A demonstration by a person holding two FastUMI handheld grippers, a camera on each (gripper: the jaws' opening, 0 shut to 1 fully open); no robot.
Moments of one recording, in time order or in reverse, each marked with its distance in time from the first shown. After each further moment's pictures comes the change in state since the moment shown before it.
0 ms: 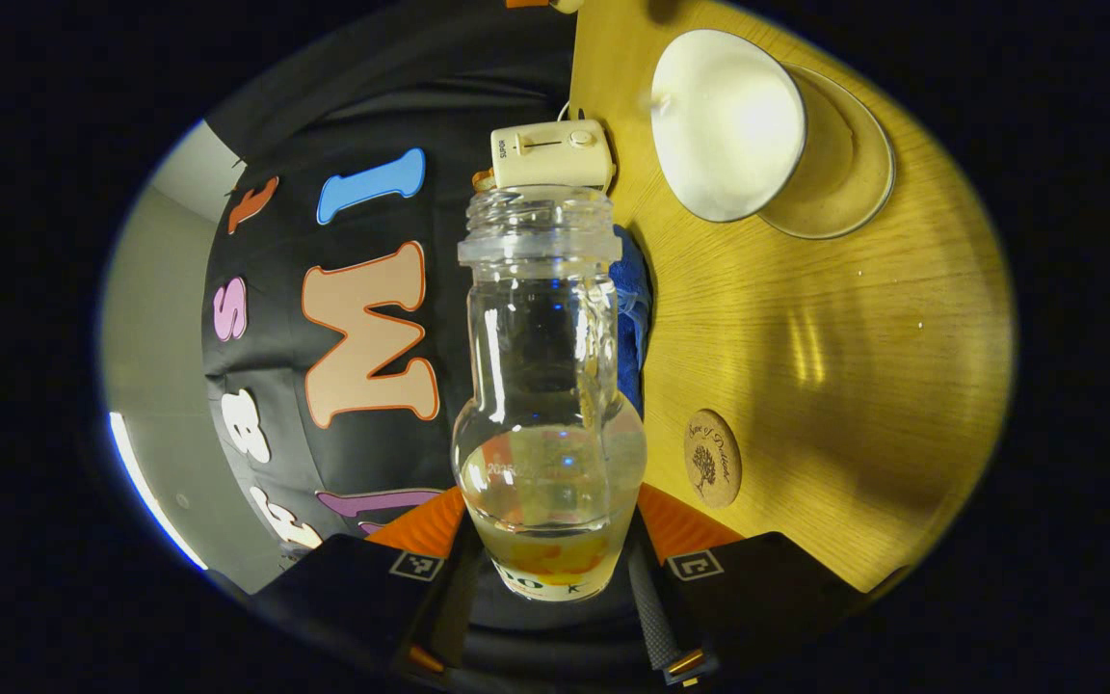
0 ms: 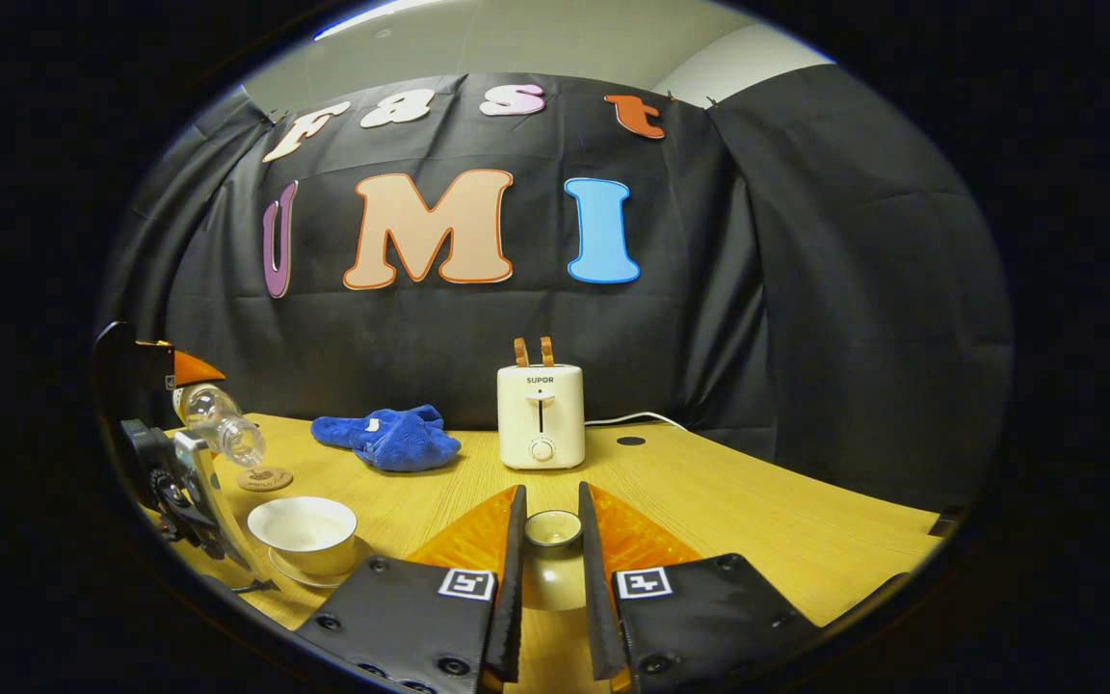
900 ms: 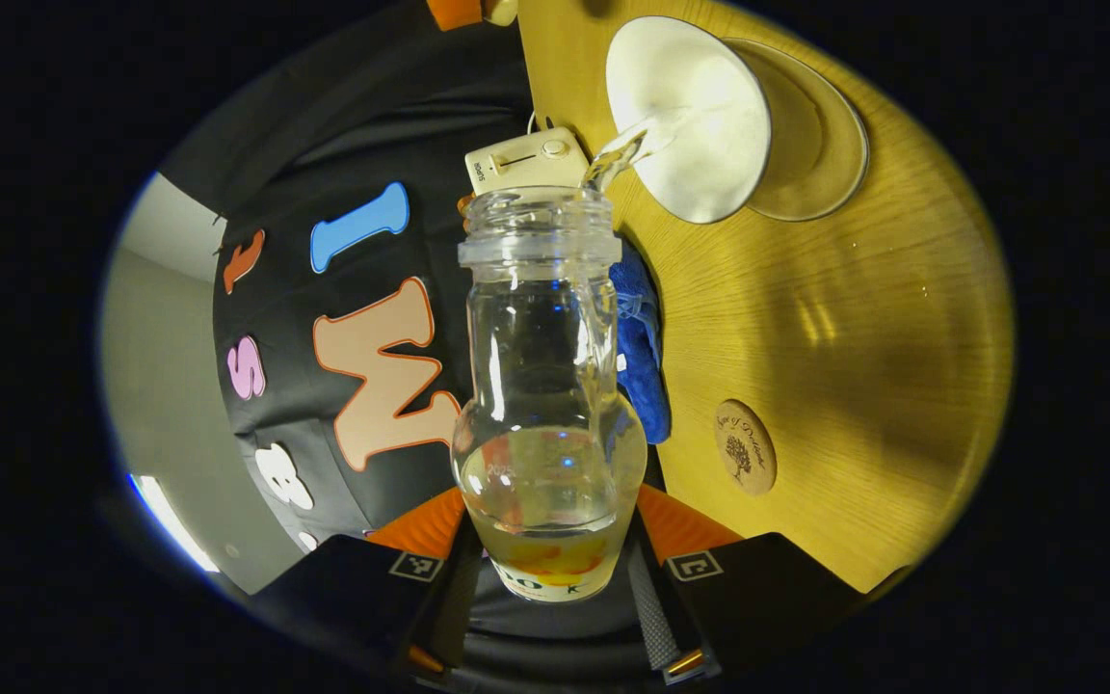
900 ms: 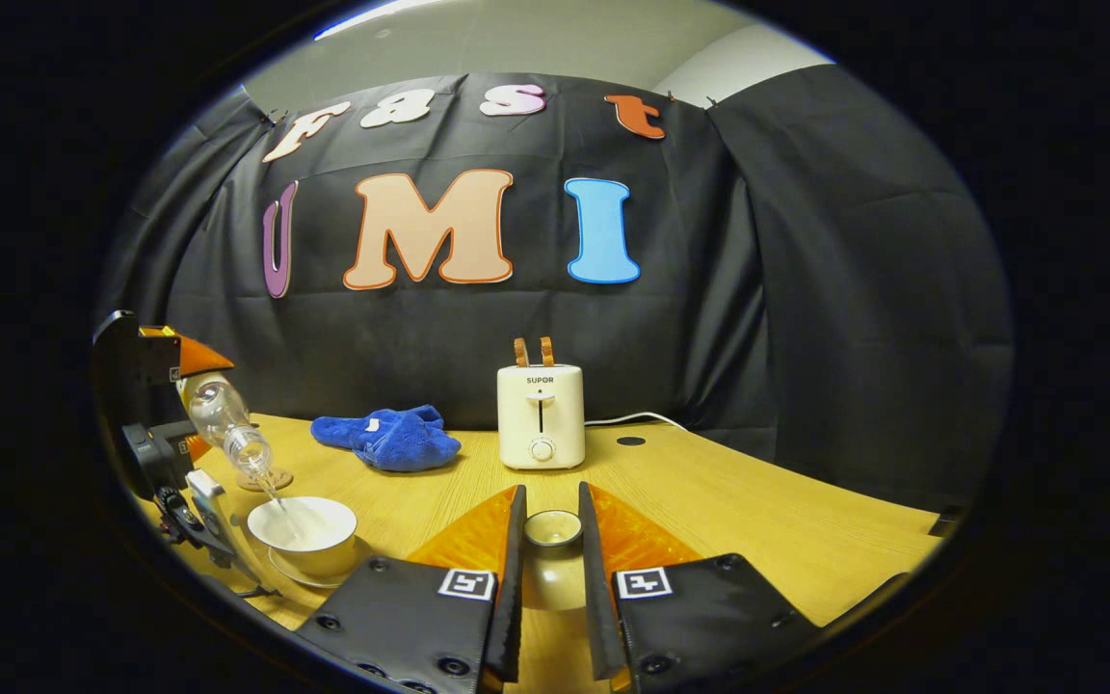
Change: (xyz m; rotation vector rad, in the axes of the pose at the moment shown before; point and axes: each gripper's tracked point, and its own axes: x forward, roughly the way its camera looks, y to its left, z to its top) left arm 0.000 0.024 0.012 0.179 -0.021 0.059; right arm 0.000 -0.001 0.000 -0.001 0.000 -0.001
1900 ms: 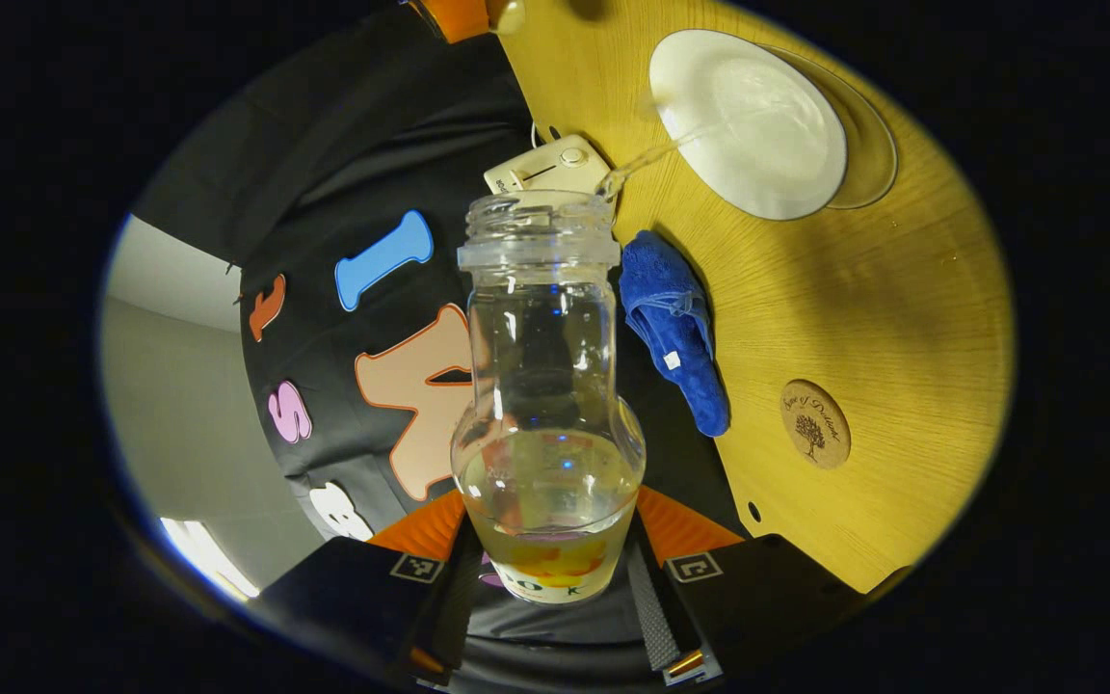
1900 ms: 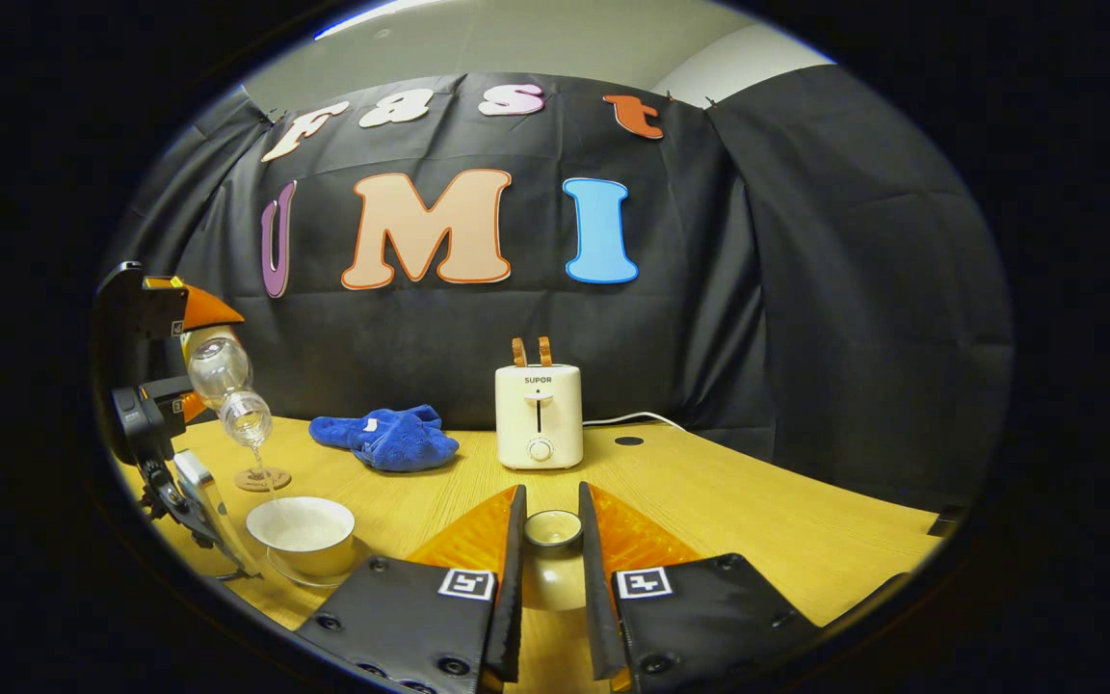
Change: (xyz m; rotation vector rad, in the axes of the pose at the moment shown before) left arm 0.002 0.047 0.006 0.116 -0.025 0.094; right arm 0.000 -0.001 0.001 -0.001 0.001 -0.005
